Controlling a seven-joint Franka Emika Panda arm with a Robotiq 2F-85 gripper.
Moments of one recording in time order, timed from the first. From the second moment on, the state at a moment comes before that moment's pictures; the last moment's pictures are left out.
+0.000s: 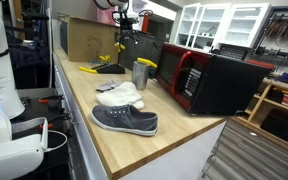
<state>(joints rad) 0.13 0.08 0.10 -1.94 -0.35 1.98 -0.59</state>
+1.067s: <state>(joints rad) 0.06 0.07 0.05 -1.96 -0.30 1.94 -0.15</state>
